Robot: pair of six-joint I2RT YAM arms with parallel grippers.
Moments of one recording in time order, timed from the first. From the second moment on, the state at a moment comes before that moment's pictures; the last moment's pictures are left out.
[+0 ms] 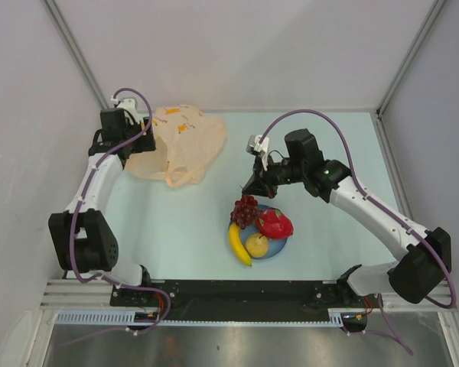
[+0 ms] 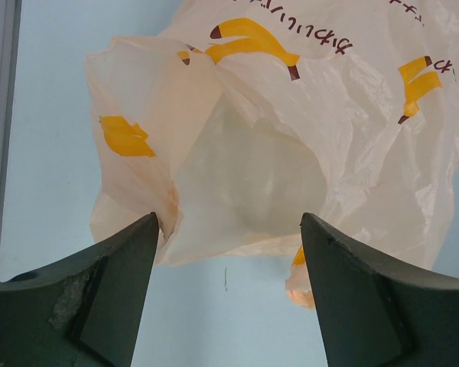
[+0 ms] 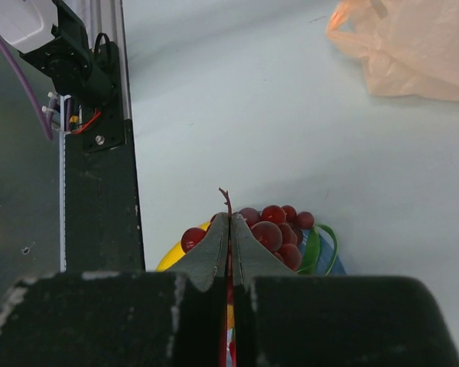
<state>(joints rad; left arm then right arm) 0.06 1.51 1.28 -0.38 0.06 -0.03 0.63 1.34 1.21 -0.41 -0.77 -0.19</state>
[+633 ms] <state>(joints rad) 0.06 1.57 1.31 -0.38 0.07 -0.04 0.58 1.32 1.21 -0.59 -0.80 -0.34</state>
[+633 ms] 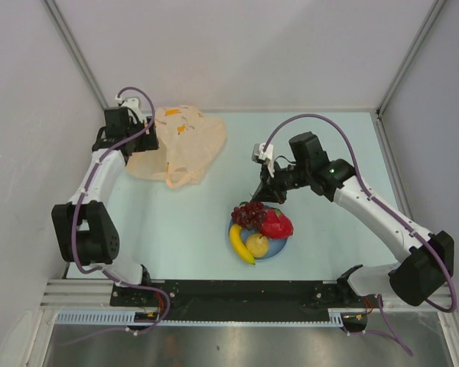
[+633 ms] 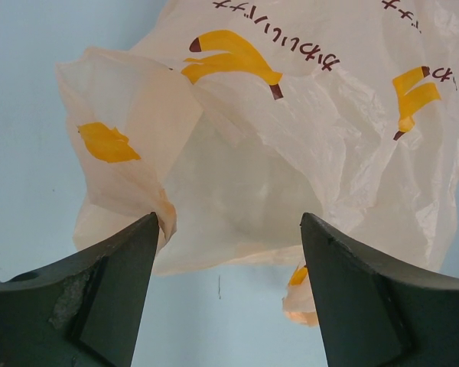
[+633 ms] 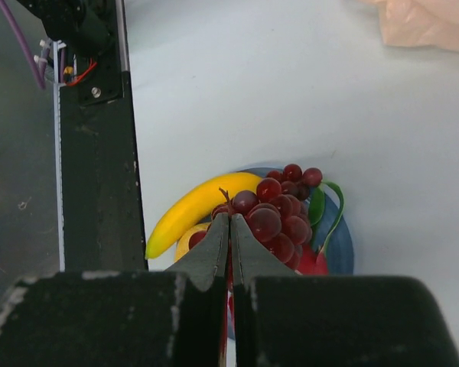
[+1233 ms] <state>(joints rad) 0.01 1.61 1.32 -0.38 0.07 -0.04 0.54 1.33 1.21 -0.82 -0.85 -0.54</state>
